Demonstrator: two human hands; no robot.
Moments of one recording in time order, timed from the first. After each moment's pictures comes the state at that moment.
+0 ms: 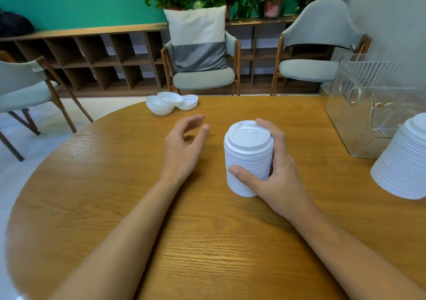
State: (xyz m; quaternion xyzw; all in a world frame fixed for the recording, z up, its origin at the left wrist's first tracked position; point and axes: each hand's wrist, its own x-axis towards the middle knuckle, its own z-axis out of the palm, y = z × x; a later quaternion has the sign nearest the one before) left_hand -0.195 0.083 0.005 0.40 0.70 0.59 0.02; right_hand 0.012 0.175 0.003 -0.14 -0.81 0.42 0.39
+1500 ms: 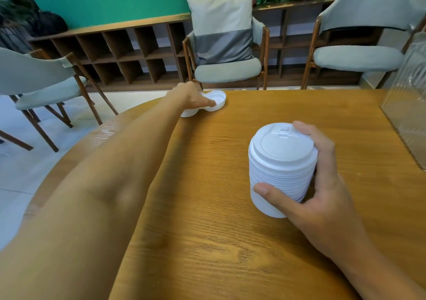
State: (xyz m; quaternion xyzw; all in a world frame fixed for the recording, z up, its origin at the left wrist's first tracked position) left_hand -0.365 0.185 0.058 0.33 0.94 0.09 0.07; right_hand 0.005 0.172 0.005 -0.14 -0.80 0.44 0.39
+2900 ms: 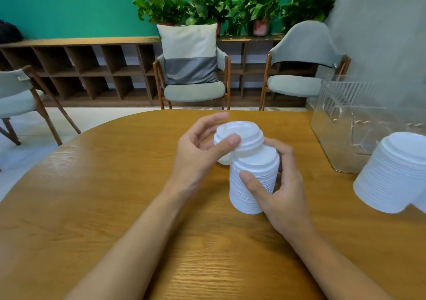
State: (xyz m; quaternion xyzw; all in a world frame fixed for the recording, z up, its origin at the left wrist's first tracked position) left_hand -0.140 0.093 0.052 0.41 0.50 0.72 0.25; right_hand 0.024 0.174 0.011 -0.17 -0.75 0.42 0.48
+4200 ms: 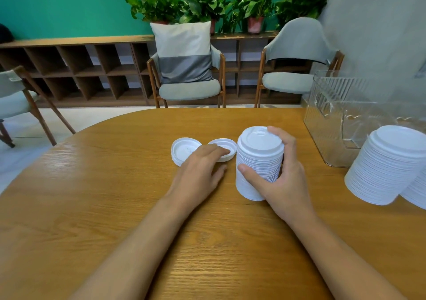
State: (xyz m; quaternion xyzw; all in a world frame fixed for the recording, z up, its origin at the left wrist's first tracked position) left_hand -0.156 0.106 -0.009 0.62 0.71 0.32 -0.09; right_hand 0.034 0.198 0.009 -0.21 -0.78 0.37 0.47
